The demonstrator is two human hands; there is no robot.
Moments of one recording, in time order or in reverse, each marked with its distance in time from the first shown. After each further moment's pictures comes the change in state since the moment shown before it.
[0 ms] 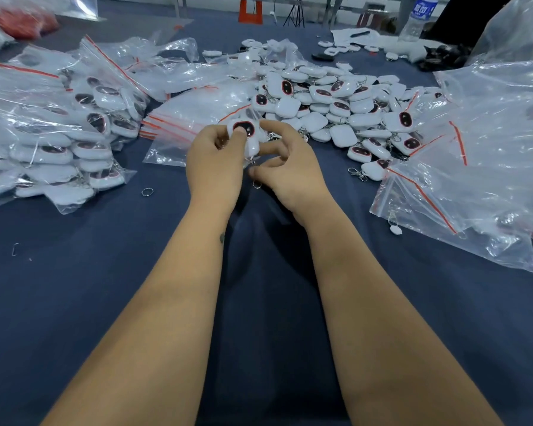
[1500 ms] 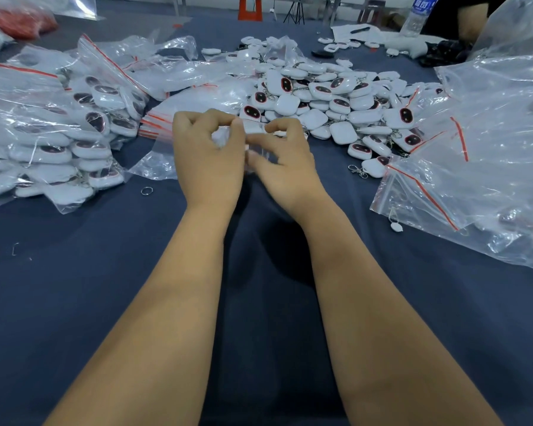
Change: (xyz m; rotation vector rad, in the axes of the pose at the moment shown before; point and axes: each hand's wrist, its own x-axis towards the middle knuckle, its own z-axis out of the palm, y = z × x) left_hand -0.007 0.005 -0.006 0.183 0.128 0.274; right_hand 0.003 0.004 0.005 -0.515 0.042 -0.196
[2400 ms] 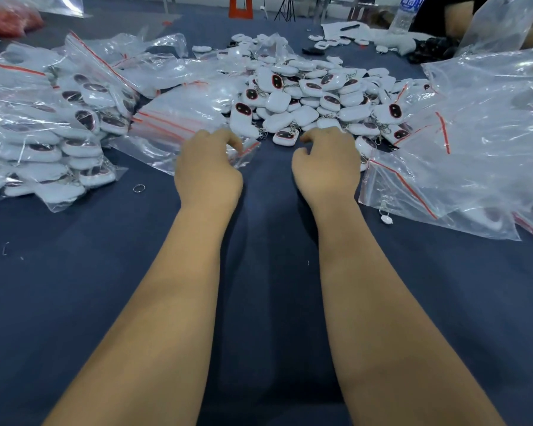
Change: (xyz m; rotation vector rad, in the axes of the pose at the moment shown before) left_hand 0.000 -0.011 -0.004 0.514 -0.299 0.066; right_hand 0.000 0.022 -0.036 -0.523 0.224 0.254
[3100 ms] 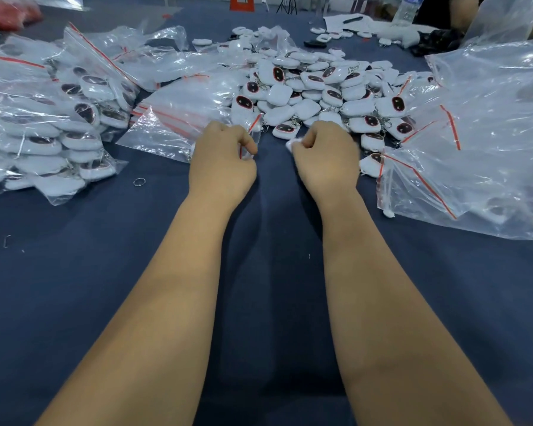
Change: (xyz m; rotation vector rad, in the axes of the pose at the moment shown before) left_hand -0.001 0.006 0.007 -0.125 -0.118 0.059; right_hand 0.005 0.004 0.003 0.079 -0.015 0.001
